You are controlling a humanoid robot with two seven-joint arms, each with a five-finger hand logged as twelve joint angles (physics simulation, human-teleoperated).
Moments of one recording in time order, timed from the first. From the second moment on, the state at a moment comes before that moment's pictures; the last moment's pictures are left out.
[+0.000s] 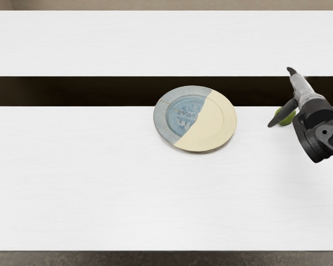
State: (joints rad) left arm -0.03 0.00 0.17 -0.27 0.16 0.18 0.23; right arm 0.81 -0.59 0.46 1.30 -1.11 -0.49 -0.61
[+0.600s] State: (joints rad) left arm -0.03 0.00 0.17 -0.27 0.16 0.18 0.23; right arm 0.81 -0.50 0.42 1.13 -1.10 -0.61 -0.61
